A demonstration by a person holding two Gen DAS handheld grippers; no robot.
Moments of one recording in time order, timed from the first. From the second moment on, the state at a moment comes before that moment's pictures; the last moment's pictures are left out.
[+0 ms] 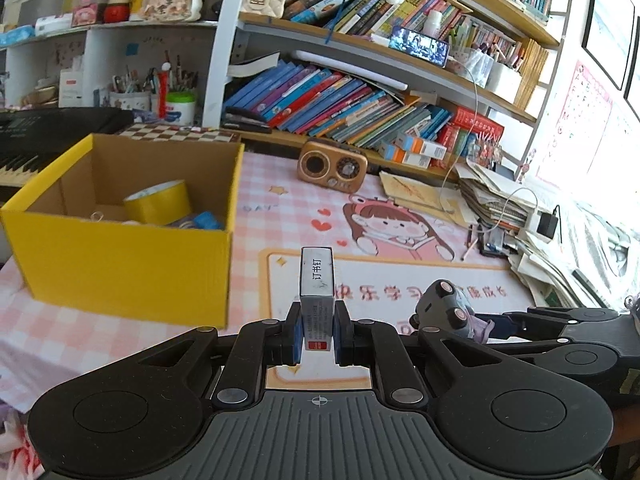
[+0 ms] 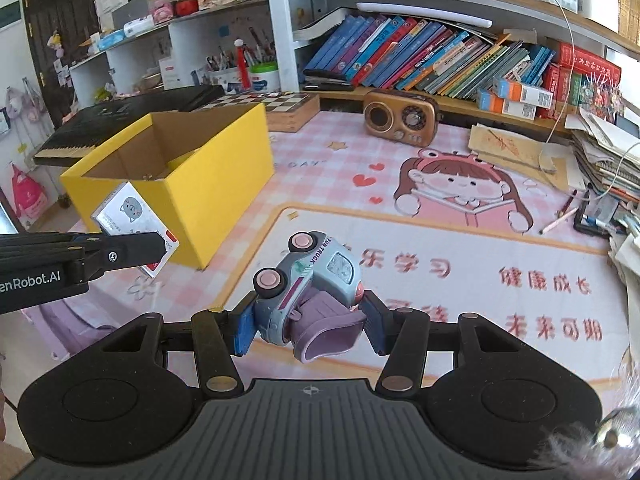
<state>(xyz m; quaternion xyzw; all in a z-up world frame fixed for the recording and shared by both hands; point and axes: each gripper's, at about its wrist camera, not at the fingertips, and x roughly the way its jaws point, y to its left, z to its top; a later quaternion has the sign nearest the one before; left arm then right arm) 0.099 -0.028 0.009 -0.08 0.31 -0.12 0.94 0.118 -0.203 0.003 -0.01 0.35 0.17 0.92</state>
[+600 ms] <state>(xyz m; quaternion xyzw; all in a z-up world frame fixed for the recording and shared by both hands) 0.035 0.021 0.006 -0.08 0.31 -0.11 0.94 0.053 -0.148 -0.002 0.00 0.36 0.19 0.91</state>
